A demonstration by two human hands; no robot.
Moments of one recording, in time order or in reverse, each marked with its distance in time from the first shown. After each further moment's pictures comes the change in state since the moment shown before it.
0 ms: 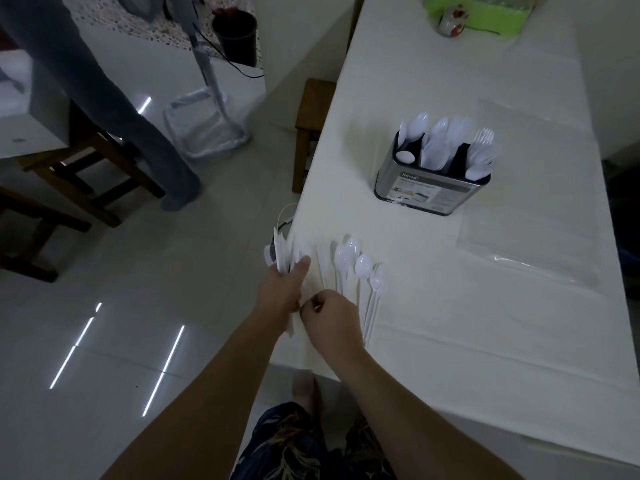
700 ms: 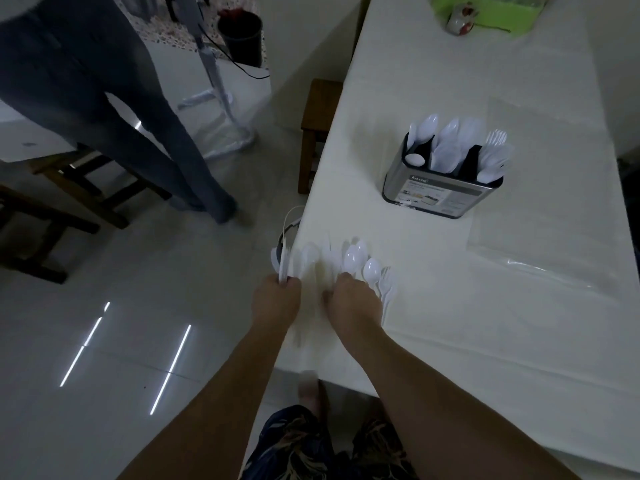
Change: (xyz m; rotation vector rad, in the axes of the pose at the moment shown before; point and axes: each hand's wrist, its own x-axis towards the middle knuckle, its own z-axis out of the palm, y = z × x) left_hand -0.001 -0.002 -0.012 0.393 0.167 0.076; right_hand 0.048 0.003 -0.010 -0.469 -0.005 0.019
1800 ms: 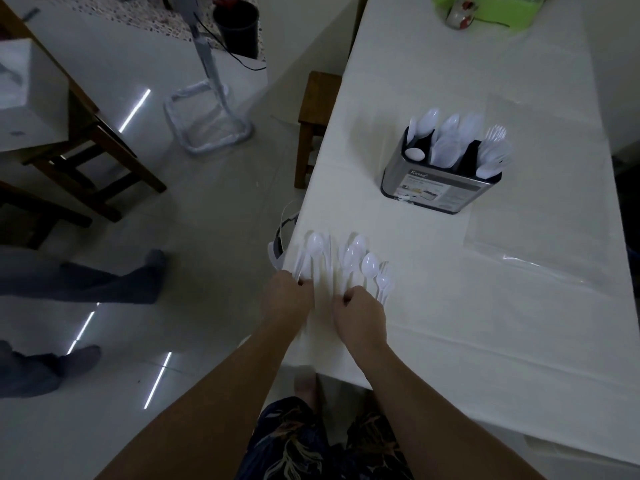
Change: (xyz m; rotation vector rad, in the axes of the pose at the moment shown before) left_hand -0.001 -0.005 0.019 0.117 -0.054 0.009; right_hand -0.022 0.023 0.017 0.325 0.037 0.193
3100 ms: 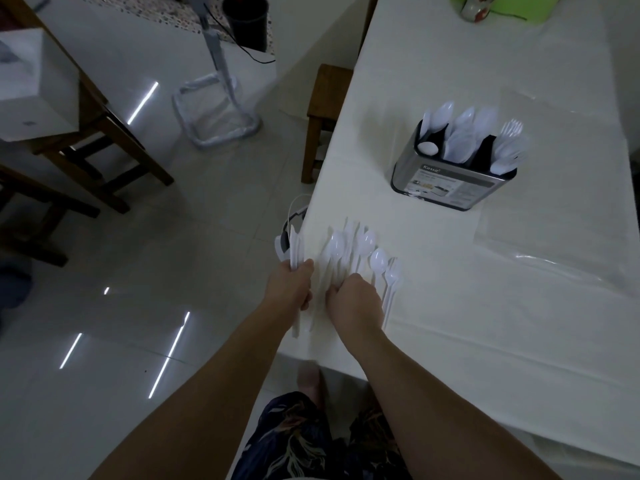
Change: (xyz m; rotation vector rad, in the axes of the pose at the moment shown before) left_hand 0.005 0.000 -0.014 -0.500 -0.157 -0.137; right_hand 0.001 -0.026 0.010 -0.157 0.022 -0.036
